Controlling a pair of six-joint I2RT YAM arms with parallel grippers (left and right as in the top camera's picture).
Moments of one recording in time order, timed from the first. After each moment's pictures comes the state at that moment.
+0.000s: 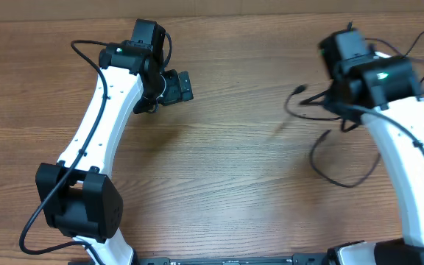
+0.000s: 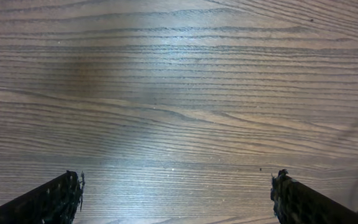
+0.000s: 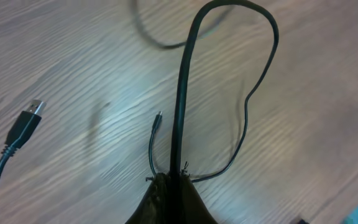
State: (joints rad) left arm -0.22 1.87 1.72 -1.17 0.13 -0.44; right arm 0.22 1.57 1.74 -1.51 0.45 0.74
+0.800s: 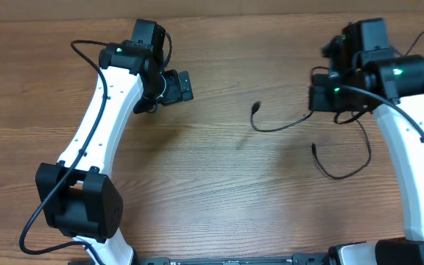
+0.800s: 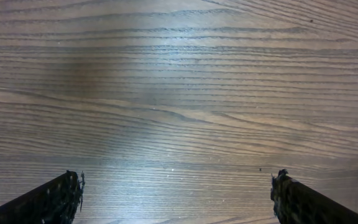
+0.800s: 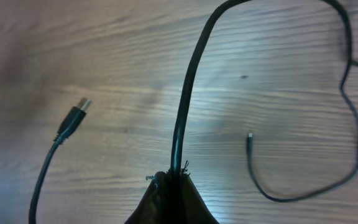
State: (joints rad) left arm -0.22 1.87 1.72 -1.16 0.13 -0.44; right arm 0.16 1.57 1.69 -1.31 -0.14 0.17
